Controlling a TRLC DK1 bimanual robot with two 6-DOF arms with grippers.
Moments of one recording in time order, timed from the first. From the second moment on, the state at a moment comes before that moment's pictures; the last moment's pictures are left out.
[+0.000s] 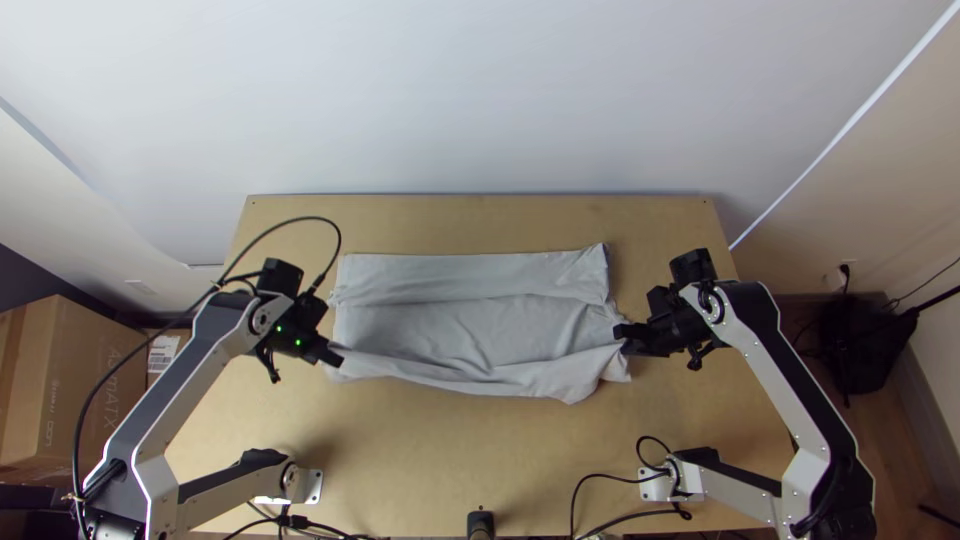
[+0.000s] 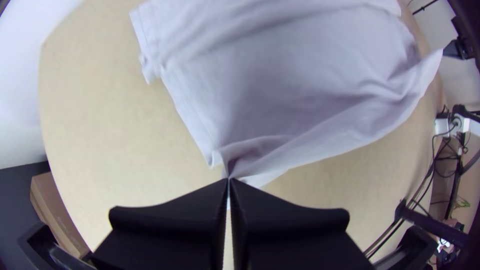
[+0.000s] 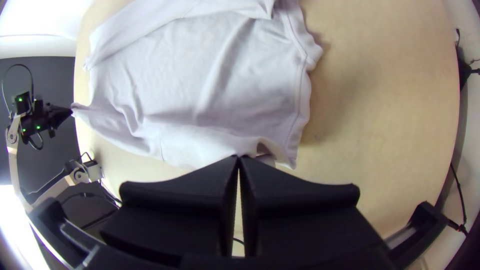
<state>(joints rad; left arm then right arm) -0.11 1.25 1.02 -1.08 0.05 0.28 0.15 1.26 1.06 -1.20 -0.35 0.16</state>
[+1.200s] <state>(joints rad) 0.02 1.68 1.44 -0.87 0.11 0.21 0.10 1.88 1.71 -1.11 -0.35 0.18</state>
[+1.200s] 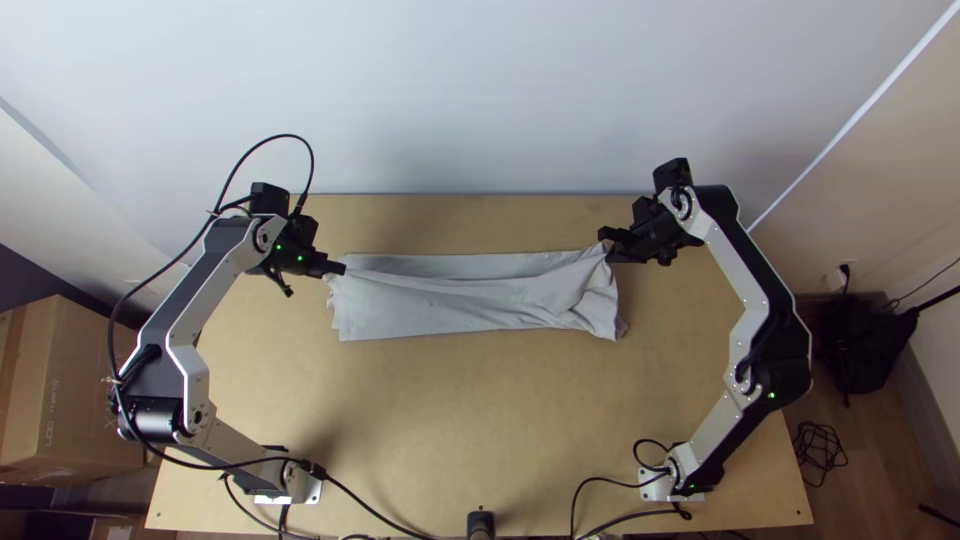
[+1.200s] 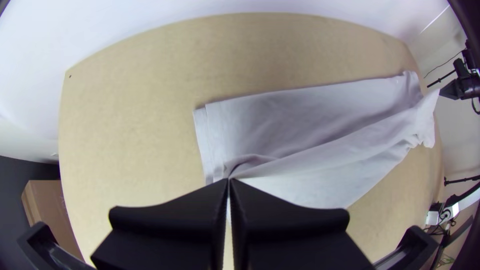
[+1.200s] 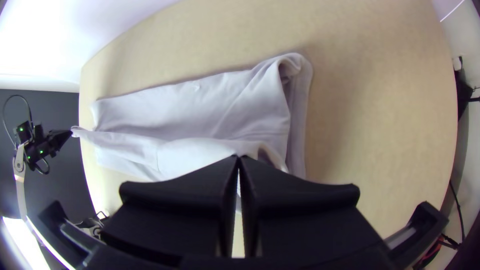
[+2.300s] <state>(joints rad) 0.16 1.79 1.37 -0.61 0.29 0.05 0.01 2.12 1.86 -0.89 -0.35 0.30</state>
